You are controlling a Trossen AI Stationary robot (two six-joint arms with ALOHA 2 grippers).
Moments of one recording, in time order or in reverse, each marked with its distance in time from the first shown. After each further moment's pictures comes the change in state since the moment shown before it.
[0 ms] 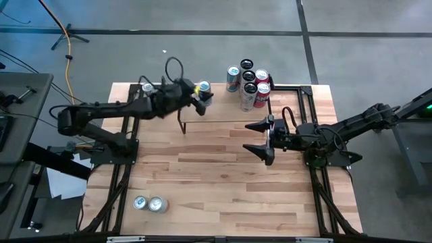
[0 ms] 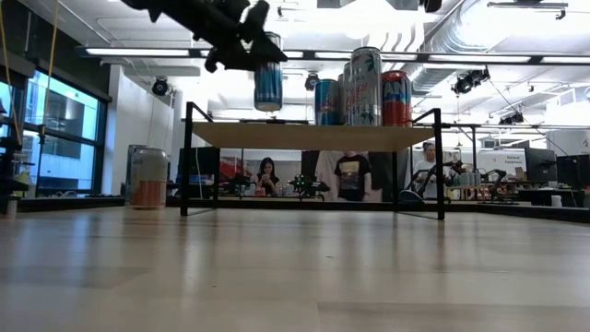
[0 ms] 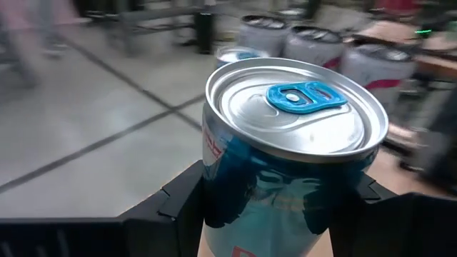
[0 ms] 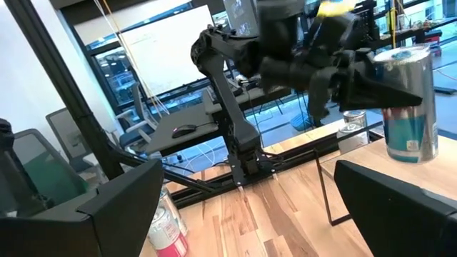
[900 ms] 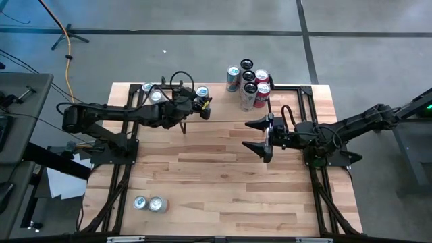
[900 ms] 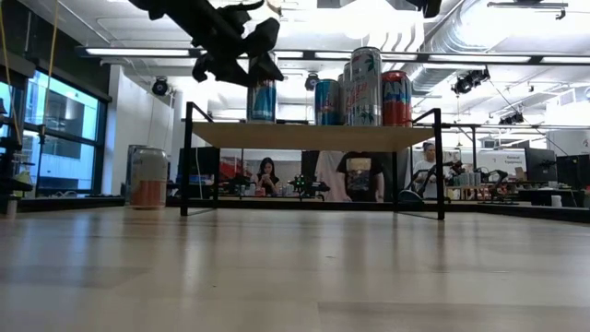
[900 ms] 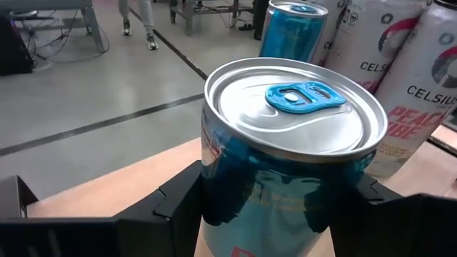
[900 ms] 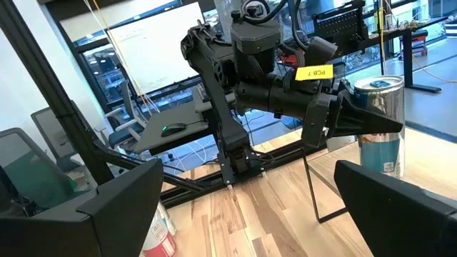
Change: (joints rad) left arm -0.125 0.074 0.000 -0.073 -0.328 -0.219; right arm -0.027 0.000 0.000 -0.020 -0.002 0.000
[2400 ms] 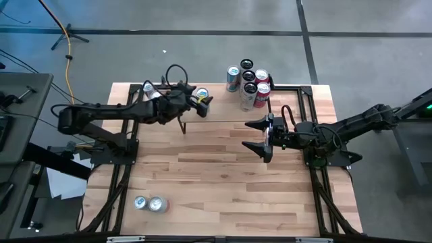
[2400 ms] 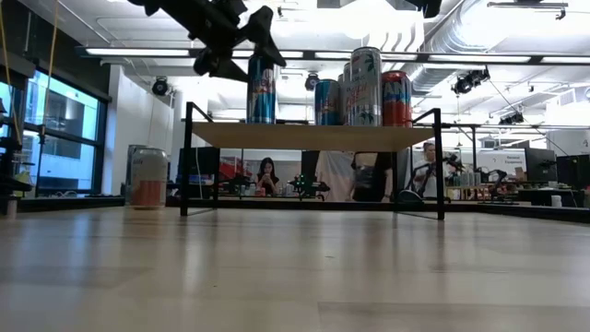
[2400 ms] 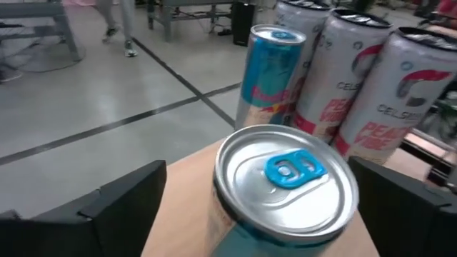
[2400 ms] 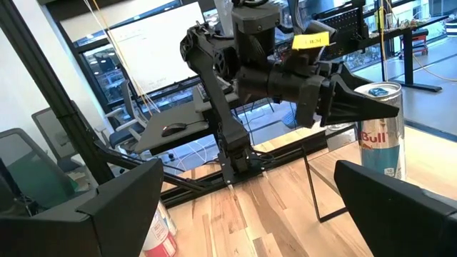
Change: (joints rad) left arm 0.048 -0.060 0.000 -0.001 0.117 0.068; right arm 0.000 0.000 0.000 -0.001 -0.001 0.004
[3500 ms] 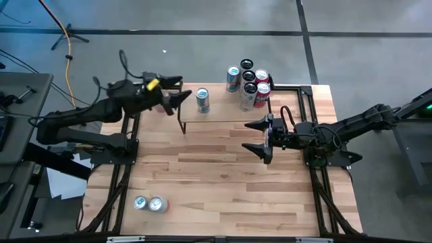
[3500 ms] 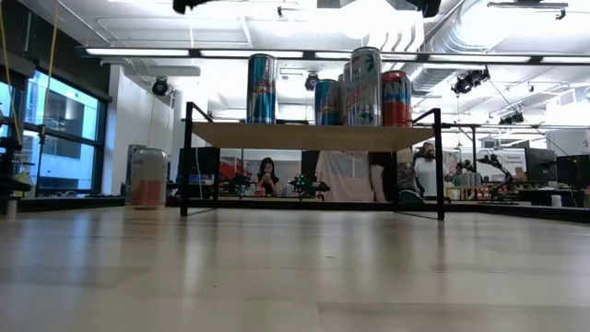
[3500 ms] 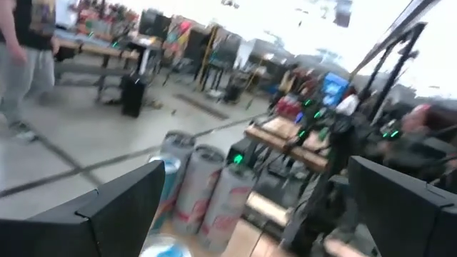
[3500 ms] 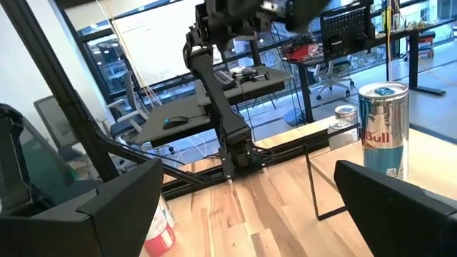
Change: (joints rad) left arm 0.007 -0.396 -0.001 0.039 0.335 0.026; right arm 0.000 0.000 0.000 -0.014 -0.022 -0.032
